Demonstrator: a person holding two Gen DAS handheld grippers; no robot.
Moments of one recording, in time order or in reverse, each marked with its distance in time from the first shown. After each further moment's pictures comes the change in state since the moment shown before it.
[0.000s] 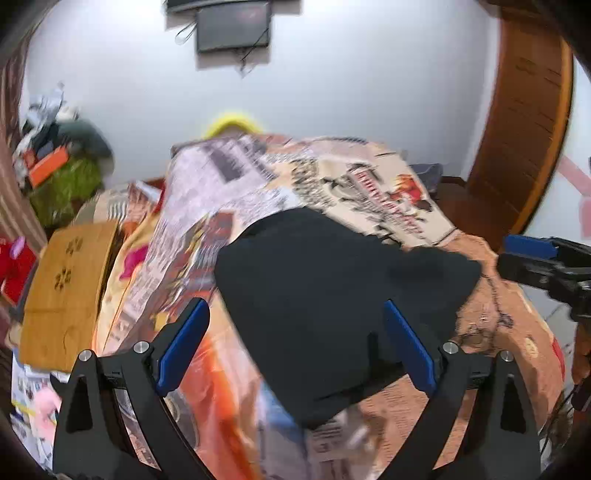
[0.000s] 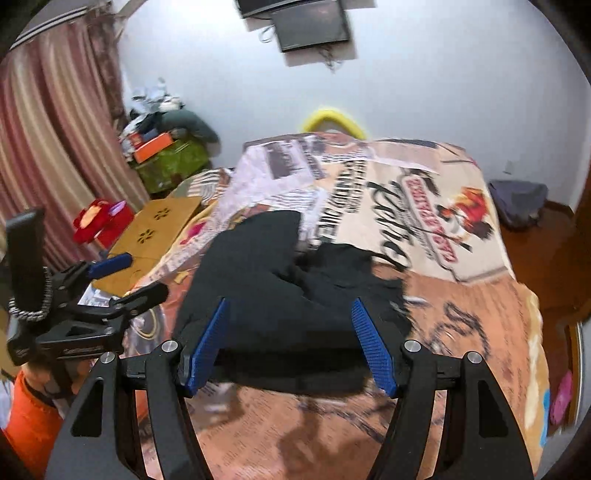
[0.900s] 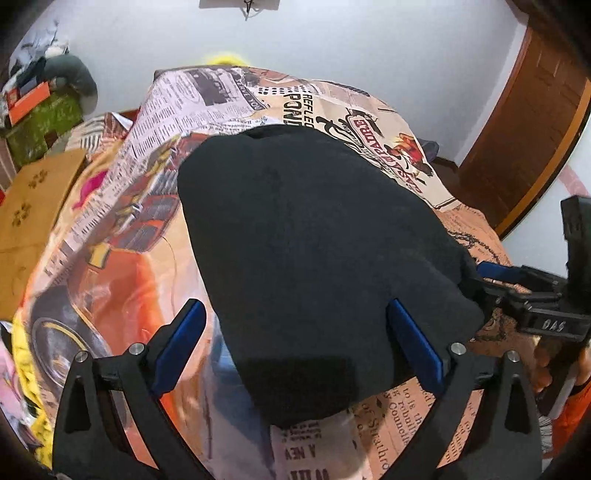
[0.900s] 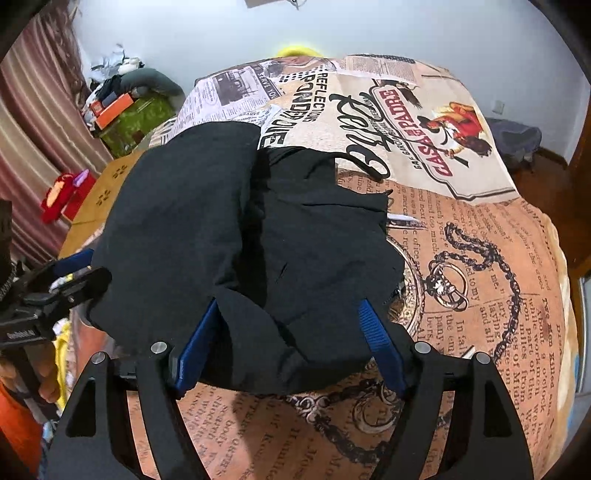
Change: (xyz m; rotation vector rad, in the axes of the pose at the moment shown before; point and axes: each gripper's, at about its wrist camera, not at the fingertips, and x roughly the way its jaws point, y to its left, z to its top) left arm 0.067 -0.012 -0.042 -0.087 0.147 -0.102; right arm 0.065 -0.059 -0.054 0.109 0.213 -0.054
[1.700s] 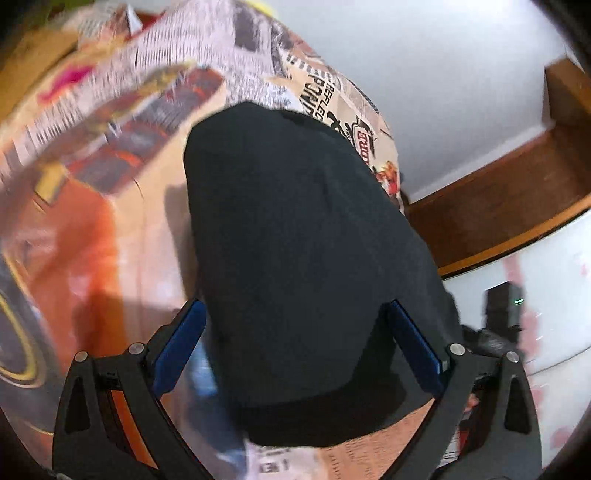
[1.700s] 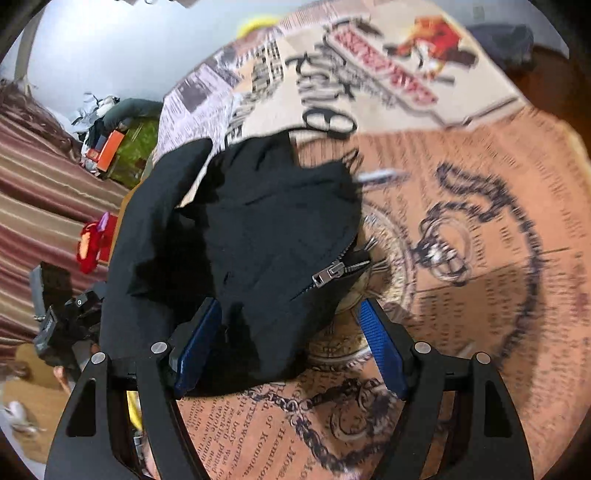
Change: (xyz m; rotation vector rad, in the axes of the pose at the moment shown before) left arm 0.050 0.081 0.013 -0.422 0.124 -0.394; right arm 0.037 -0.074 0.014 0.296 0.163 0.226
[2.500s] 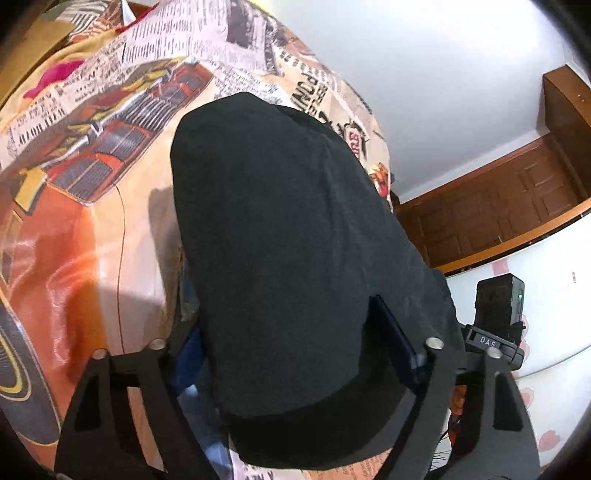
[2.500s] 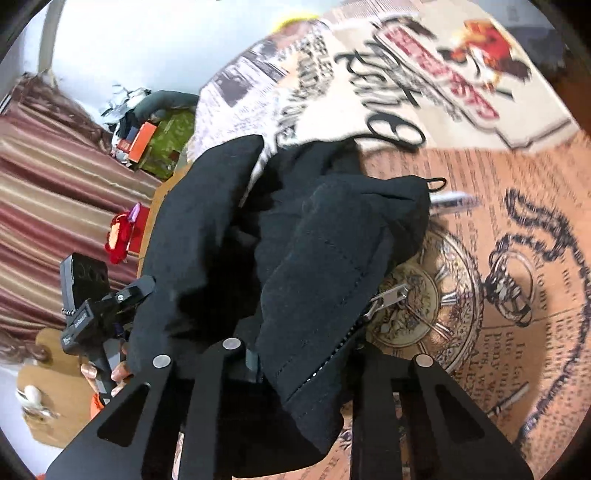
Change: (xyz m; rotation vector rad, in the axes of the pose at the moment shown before) left arm -0.001 -0.009 0.013 0.015 0.000 -0.024; right arm 0.003 0.040 0.011 -0.082 -0.001 0.116
